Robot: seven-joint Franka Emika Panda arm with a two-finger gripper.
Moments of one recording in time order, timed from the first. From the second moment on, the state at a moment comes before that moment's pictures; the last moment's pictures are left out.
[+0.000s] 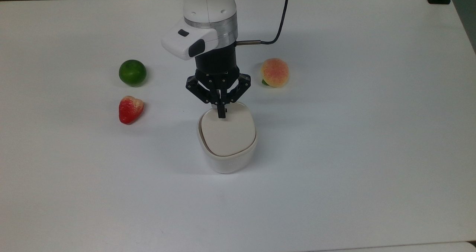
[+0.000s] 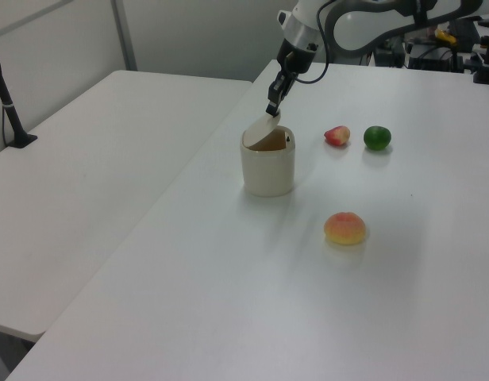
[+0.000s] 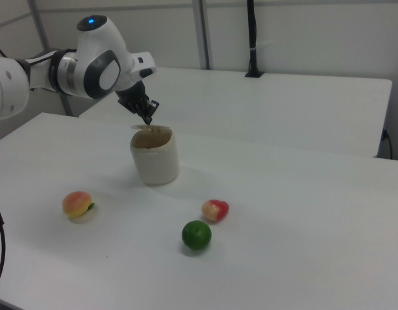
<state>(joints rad) 0.18 0.41 -0.04 -1.47 0.07 2.30 0.06</state>
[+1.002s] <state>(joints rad) 0.17 0.41 -0.04 -1.55 0.07 2.27 0.00</state>
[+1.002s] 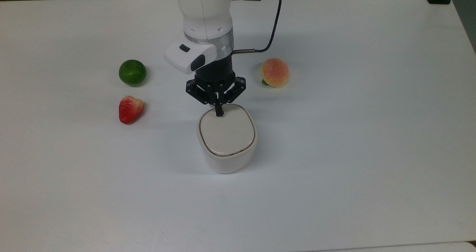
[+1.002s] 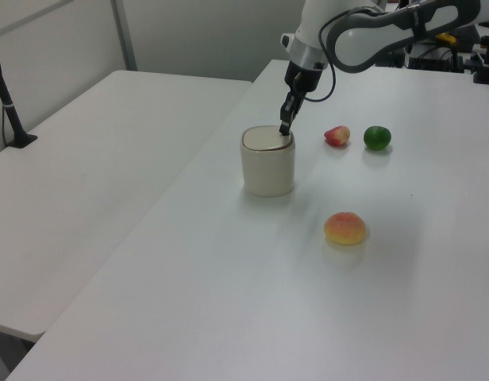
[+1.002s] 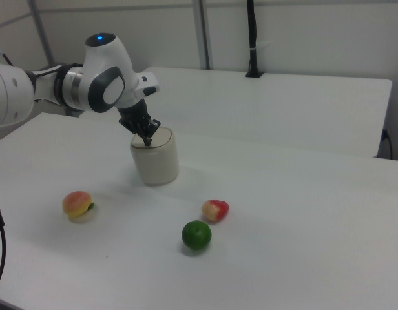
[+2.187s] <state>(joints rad) 0.17 0.39 -0.04 -1.56 0.07 2.27 -0.01</state>
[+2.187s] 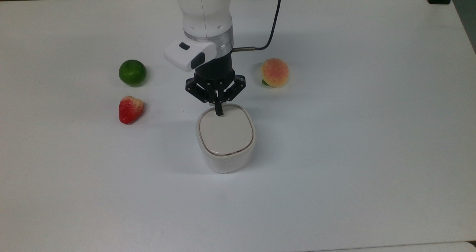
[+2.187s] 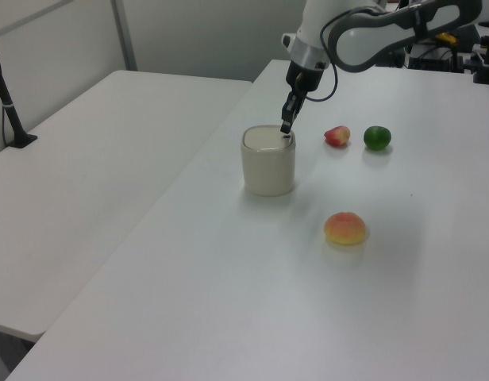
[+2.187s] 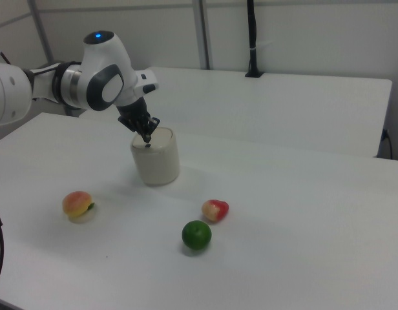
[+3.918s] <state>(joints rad) 0.11 -0.09 -0.05 -1.64 0.12 1.70 0.16</state>
